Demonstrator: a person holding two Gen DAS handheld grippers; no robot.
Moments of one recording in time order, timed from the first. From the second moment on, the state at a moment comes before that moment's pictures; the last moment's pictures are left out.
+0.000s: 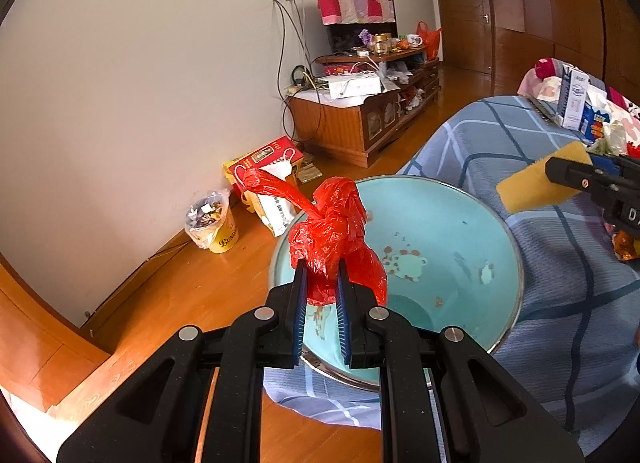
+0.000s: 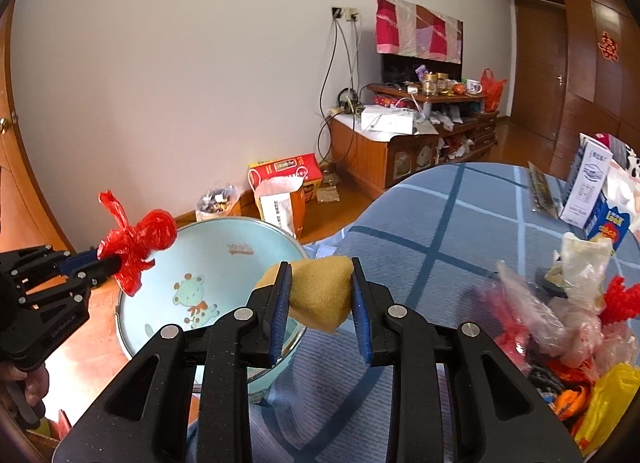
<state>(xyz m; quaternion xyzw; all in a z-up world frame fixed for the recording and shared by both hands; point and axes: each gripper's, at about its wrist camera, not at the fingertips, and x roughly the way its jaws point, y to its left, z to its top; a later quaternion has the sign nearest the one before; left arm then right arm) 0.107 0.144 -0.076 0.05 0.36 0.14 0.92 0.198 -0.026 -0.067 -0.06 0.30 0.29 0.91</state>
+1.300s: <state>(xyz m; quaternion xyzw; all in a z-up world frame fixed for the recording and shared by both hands) 0.104 0.128 -0.080 0.06 0.36 0.13 0.92 0.200 -0.011 -0.080 -0.10 0.29 0.27 0.91</state>
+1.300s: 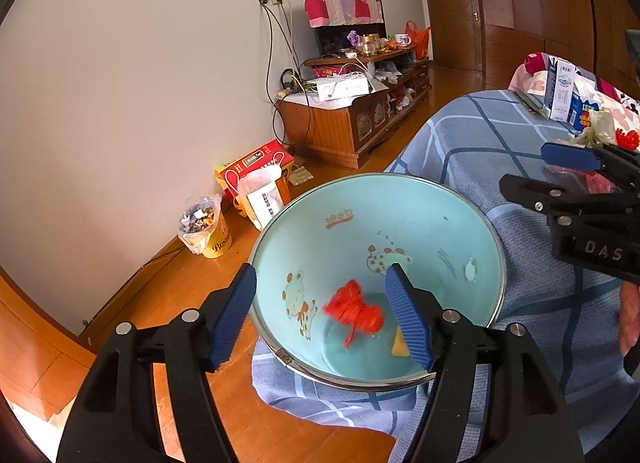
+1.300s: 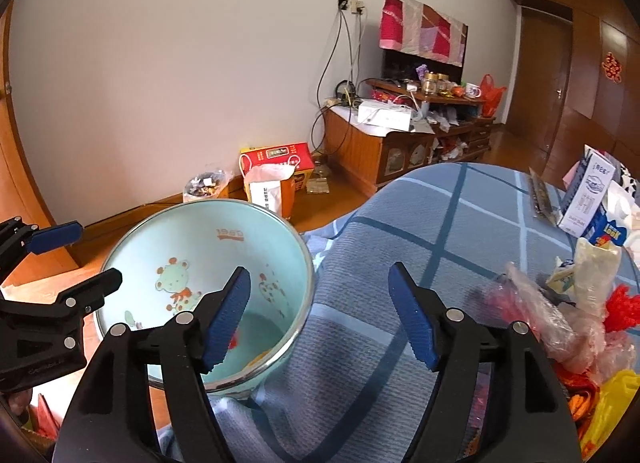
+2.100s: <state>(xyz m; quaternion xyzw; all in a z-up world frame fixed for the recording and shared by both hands) 0.115 0.071 -0.088 0.08 0.36 0.08 0.93 0.154 -0.108 -0.032 -0.10 0.23 0.17 0.95</state>
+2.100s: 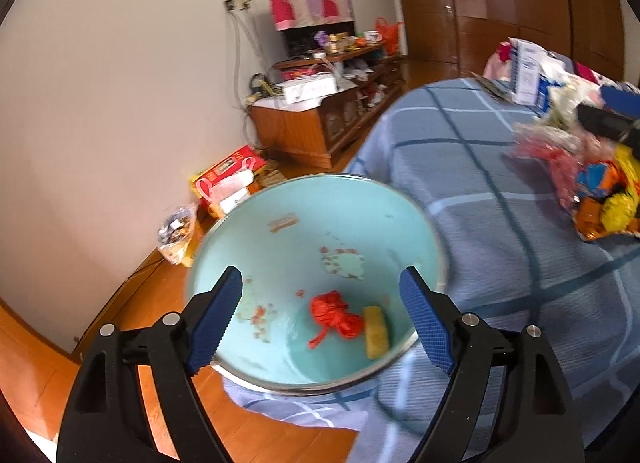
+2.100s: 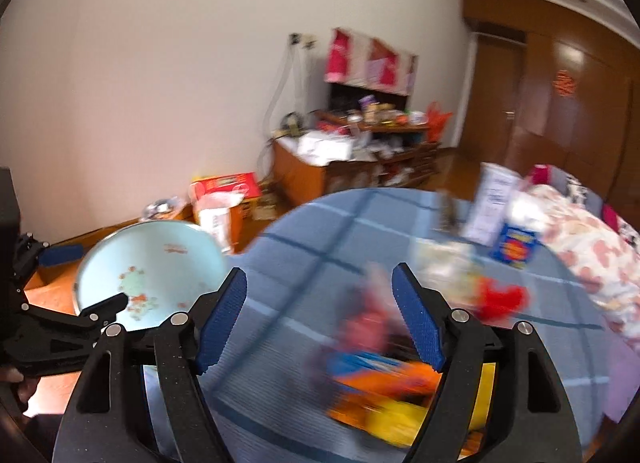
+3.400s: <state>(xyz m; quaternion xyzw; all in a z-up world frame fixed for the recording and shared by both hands) 0.138 -0.063 -0.065 0.09 0.33 -0.06 0.94 0.122 -0.296 -0.028 0.02 0.24 0.08 0.97</state>
